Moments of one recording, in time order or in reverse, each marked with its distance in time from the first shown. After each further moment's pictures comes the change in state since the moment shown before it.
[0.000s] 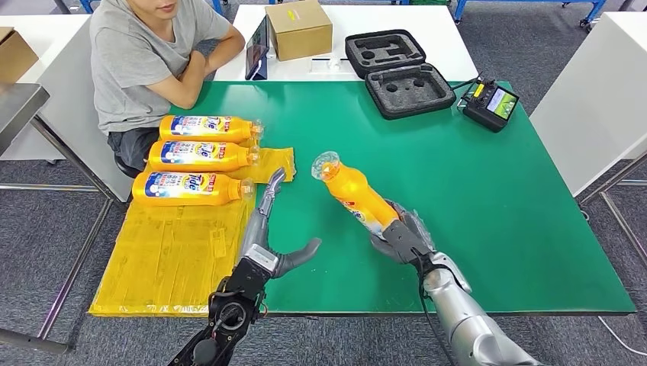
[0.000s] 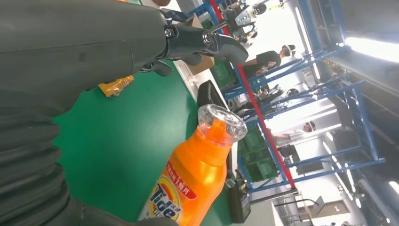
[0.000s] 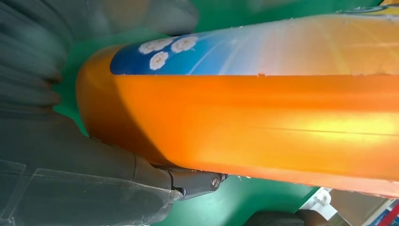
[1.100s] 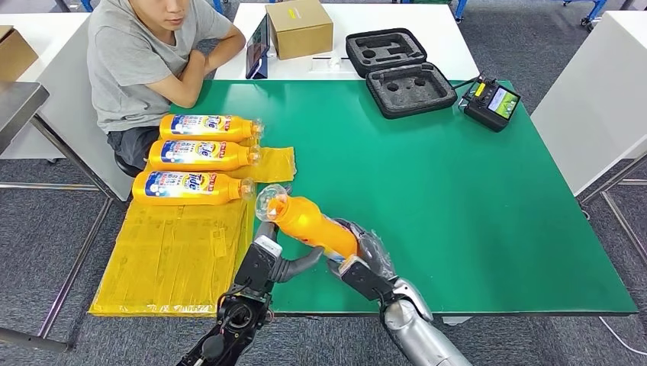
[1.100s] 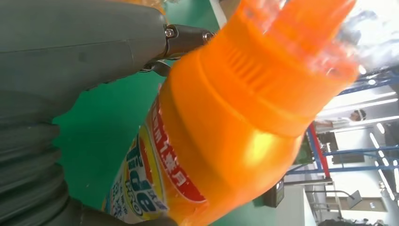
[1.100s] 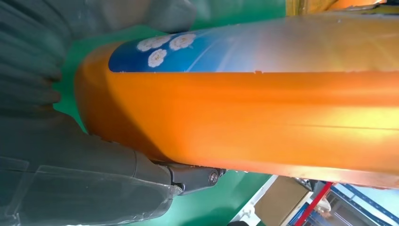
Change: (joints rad) left arm -0.041 -0.026 0.002 0.205 0.133 -0.049 0.019; right arm 0.201 0.033 0.442 -0.298 -0.300 -0.203 0.001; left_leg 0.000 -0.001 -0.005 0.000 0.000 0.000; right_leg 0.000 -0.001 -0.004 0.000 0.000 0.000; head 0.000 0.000
